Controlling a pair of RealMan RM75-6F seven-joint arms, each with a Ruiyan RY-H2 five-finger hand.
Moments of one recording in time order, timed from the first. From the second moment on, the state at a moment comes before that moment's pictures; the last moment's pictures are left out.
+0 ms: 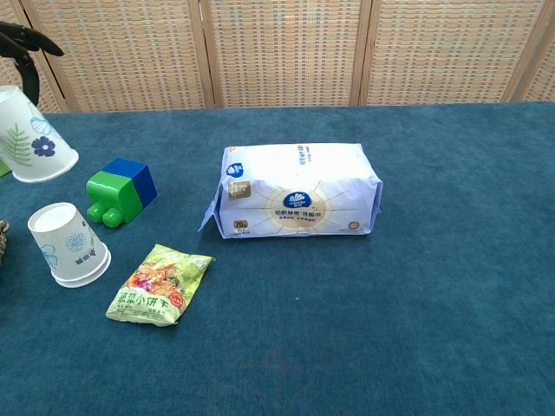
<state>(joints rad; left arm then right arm) -0.66 -0.80 -0.11 -1.95 1.20 0.87 0.23 0.12 -1.30 0.06 -1.45 -1.50 1.45 0.00</state>
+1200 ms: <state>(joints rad) -0.65 -0.99 -0.05 -1.80 1.17 0.84 0.29 0.11 -1.30 0.06 -1.46 -1.50 1.46 0.01</state>
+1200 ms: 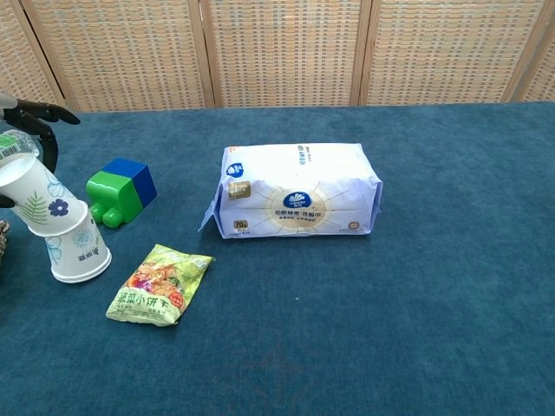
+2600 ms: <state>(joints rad) -0.64 -0.99 -0.07 -1.80 1.11 0.92 0.27 0.11 -1.30 0.06 -1.45 -1.53 1.49 0.02</state>
